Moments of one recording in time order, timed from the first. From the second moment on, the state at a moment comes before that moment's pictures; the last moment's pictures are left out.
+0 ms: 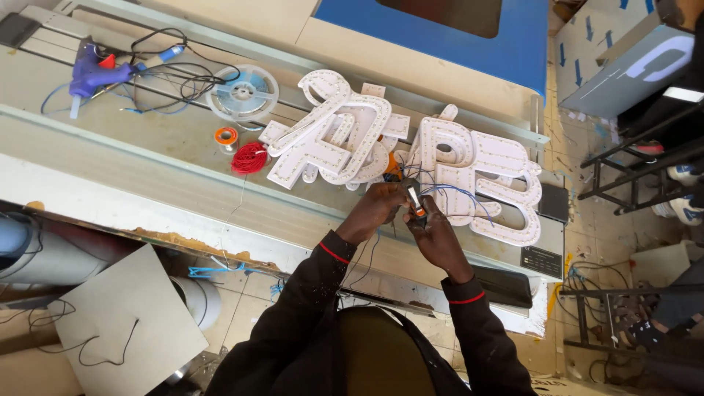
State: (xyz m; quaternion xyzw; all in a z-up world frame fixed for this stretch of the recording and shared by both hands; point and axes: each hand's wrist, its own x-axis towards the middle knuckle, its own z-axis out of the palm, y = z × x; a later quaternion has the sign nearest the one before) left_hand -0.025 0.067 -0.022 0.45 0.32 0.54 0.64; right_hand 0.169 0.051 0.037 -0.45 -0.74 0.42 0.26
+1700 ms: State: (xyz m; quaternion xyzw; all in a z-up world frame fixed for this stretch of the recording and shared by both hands) left_hand -0.051 0.045 -0.013 0.25 0.28 0.52 0.76; right_hand 0.150 0.025 0.042 -0.43 -0.79 0.34 0.26
